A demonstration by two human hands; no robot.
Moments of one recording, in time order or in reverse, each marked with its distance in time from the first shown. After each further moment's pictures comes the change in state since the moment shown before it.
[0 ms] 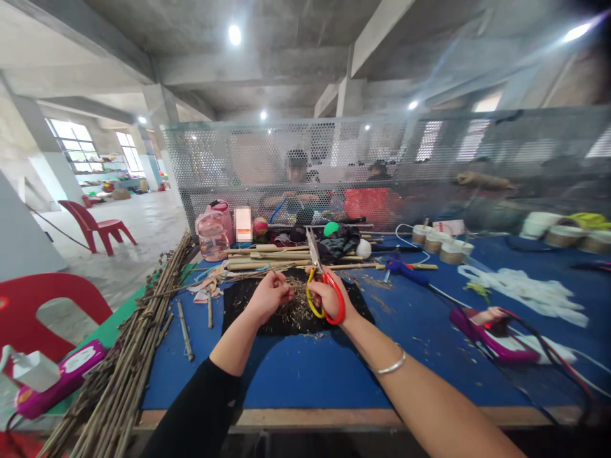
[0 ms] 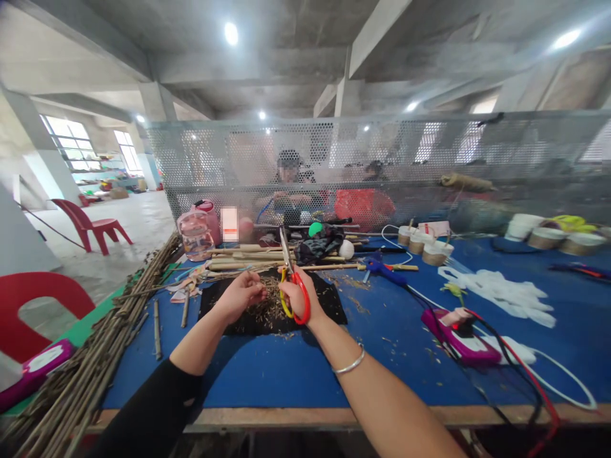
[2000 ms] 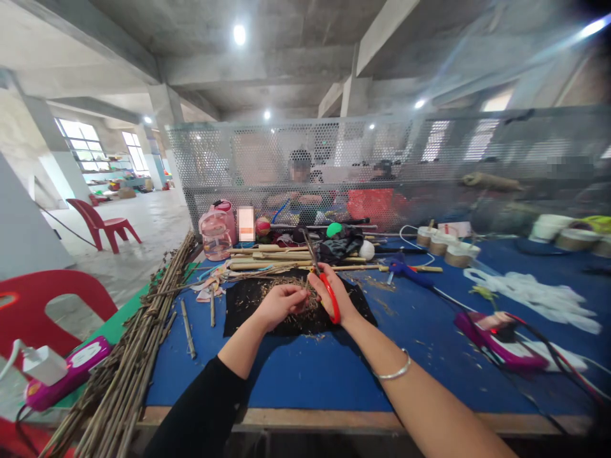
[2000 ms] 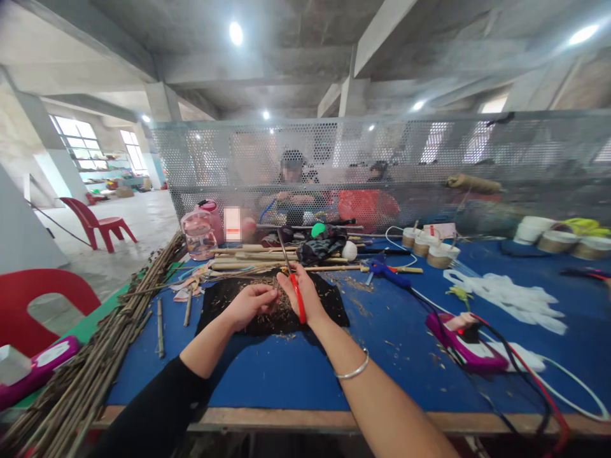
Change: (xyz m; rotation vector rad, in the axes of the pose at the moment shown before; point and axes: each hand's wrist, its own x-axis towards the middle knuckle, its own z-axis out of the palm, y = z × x) left_hand -0.008 -0.005 0.008 0.020 -0.301 0.003; right_hand 0.006 0.007 -0.007 -0.227 -0.018 -0.139
